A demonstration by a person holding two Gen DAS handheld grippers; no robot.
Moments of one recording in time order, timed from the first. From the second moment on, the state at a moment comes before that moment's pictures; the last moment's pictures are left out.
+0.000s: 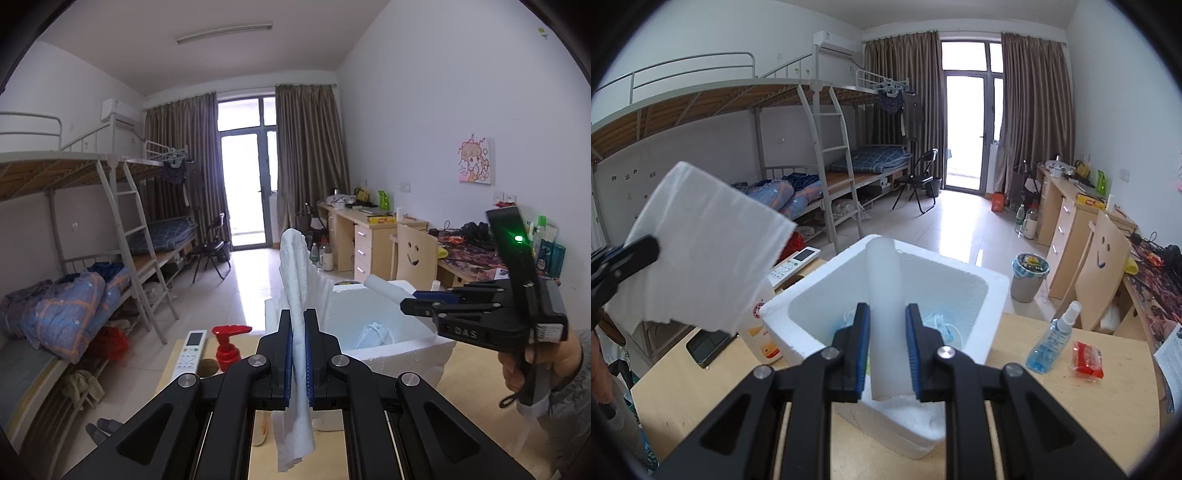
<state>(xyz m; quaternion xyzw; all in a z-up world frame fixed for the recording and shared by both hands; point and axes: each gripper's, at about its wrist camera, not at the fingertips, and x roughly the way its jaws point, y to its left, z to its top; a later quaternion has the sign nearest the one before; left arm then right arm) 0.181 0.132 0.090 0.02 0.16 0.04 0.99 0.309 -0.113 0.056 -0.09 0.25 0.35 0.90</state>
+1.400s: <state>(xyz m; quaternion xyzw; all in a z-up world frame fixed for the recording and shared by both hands) 0.198 0.126 0.095 0.01 0.16 0.00 0.99 0.299 -0.144 0.060 -0.07 0.25 0.33 0.91</state>
